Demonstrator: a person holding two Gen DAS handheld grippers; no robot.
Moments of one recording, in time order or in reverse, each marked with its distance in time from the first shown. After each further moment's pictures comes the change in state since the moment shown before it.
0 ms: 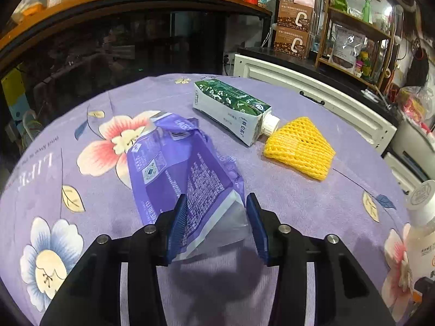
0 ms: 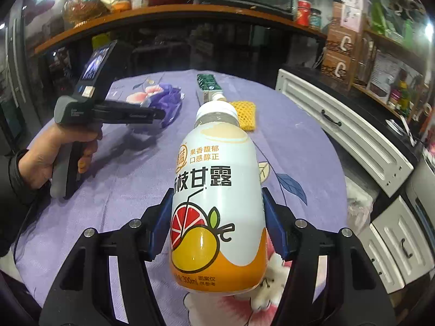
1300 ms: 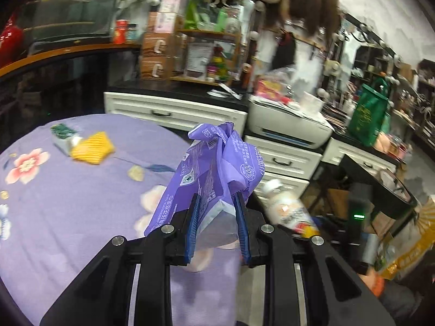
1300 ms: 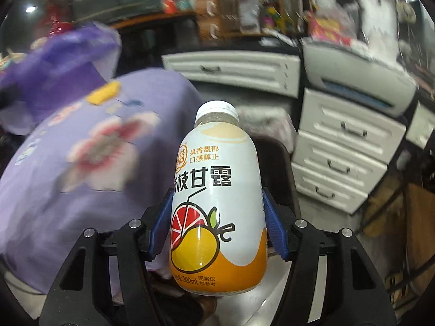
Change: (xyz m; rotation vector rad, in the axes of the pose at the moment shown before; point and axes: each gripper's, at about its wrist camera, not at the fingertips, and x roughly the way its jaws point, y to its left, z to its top) left arm -0.158 -0.213 -0.093 0.262 -0.139 -0.479; right arm -0.082 -0.132 -0.188 0.459 -0.003 -0.296
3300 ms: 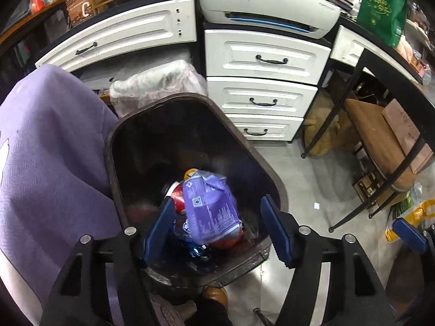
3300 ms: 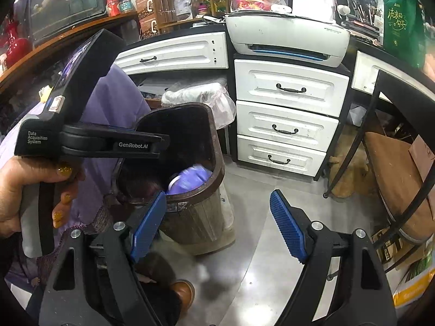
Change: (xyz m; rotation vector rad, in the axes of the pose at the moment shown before) left arm 0.237 -0.106 -0.065 0.208 0.440 0.021; right arm -0.039 -0.081 -0.085 0.161 -0.001 -0.196
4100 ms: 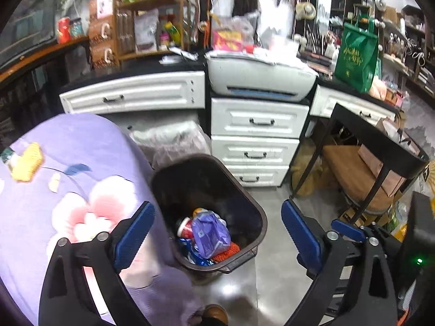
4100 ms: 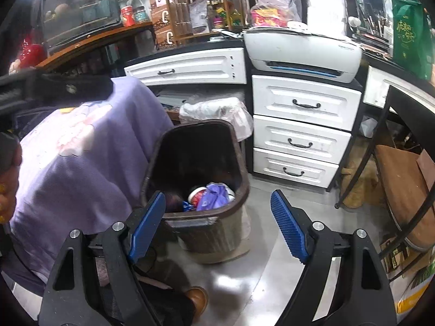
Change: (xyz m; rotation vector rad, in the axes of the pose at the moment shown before) left arm -0.150 0.025 -0.016 -0.020 -0.288 -0.008; right arm -0.027 0.029 0.020 -0.018 -0.049 0.075
